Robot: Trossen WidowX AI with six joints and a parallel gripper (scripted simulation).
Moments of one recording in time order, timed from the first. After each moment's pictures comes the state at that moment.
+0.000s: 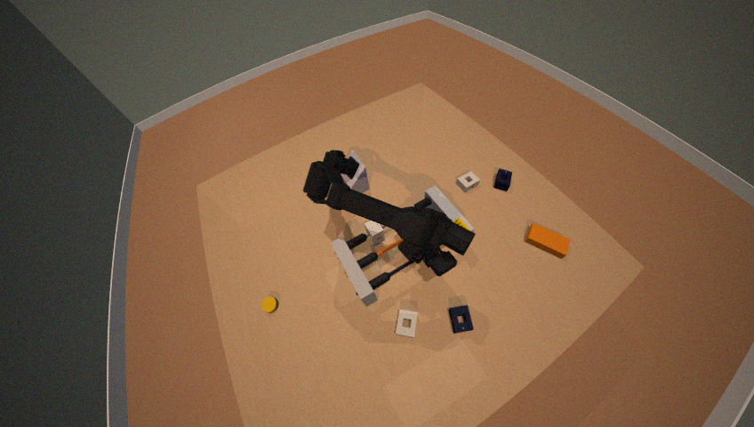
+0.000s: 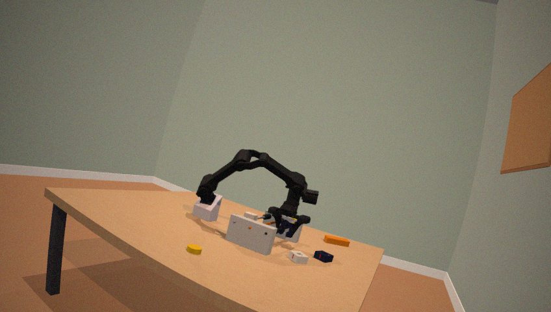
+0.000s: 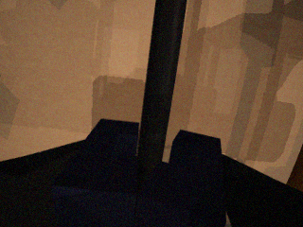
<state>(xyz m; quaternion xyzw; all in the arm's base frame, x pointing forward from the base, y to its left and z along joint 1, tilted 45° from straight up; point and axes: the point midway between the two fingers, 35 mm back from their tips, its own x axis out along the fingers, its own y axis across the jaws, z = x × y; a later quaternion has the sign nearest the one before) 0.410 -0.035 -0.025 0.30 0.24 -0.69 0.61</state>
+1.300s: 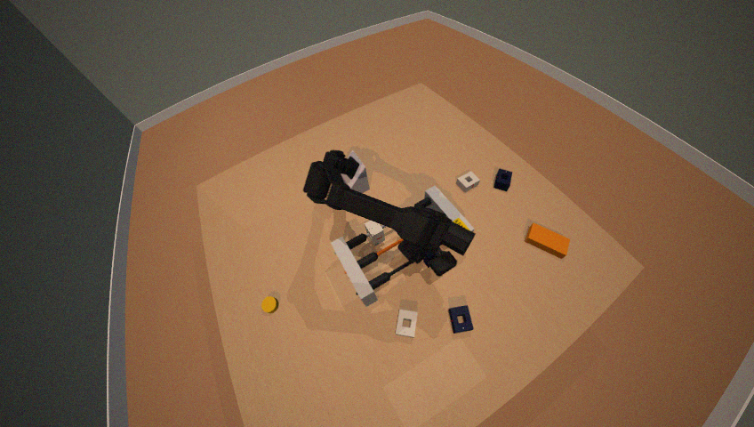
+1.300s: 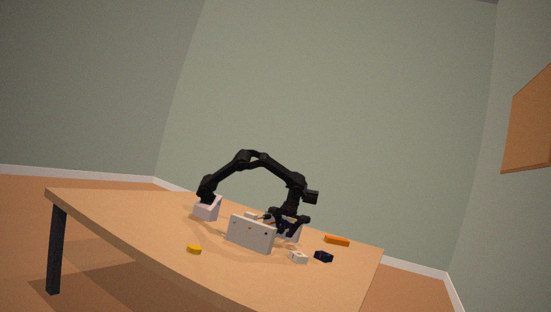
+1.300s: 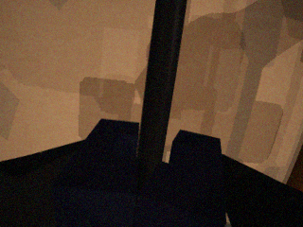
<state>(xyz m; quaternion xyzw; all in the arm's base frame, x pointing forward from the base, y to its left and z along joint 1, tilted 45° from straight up) 0.410 -0.035 -0.025 0.30 0.24 -0.69 0.61</state>
